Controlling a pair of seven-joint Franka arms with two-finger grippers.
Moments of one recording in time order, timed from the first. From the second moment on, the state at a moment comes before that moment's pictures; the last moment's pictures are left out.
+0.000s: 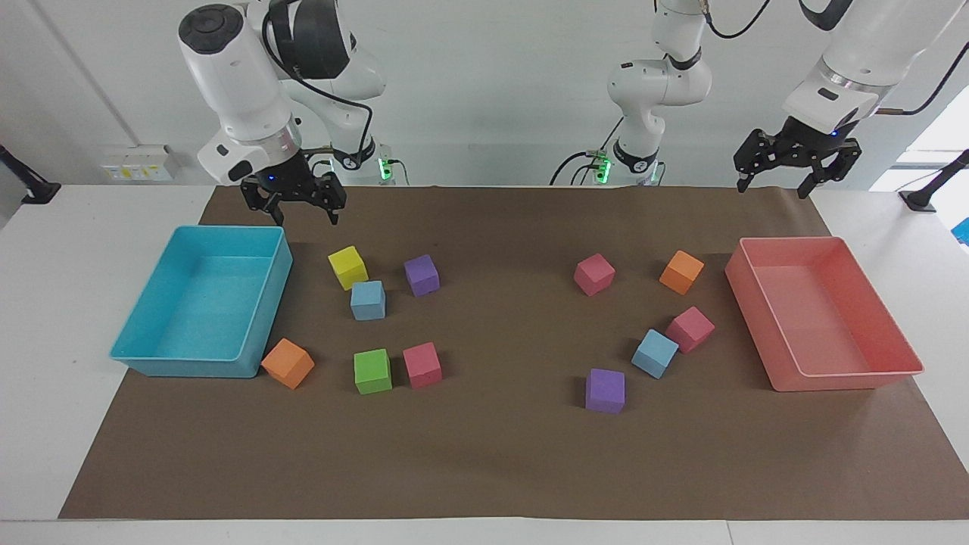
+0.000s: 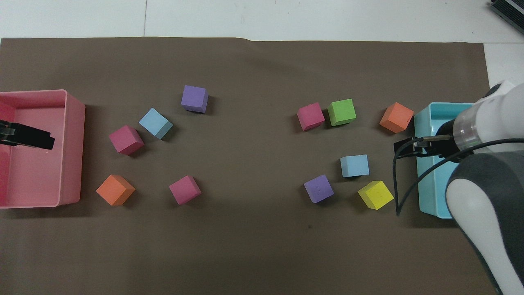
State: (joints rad) left arm -0.05 -0.02 -0.02 -1.51 0.00 1.48 0.15; right arm 0.11 -0.05 0.01 -1.83 0.02 1.73 0.11
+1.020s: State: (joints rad) left arm -0.05 -0.02 -0.02 -1.51 0.00 1.48 0.15; right arm 0.17 0.03 0.01 -2.12 0.02 2.08 0.19
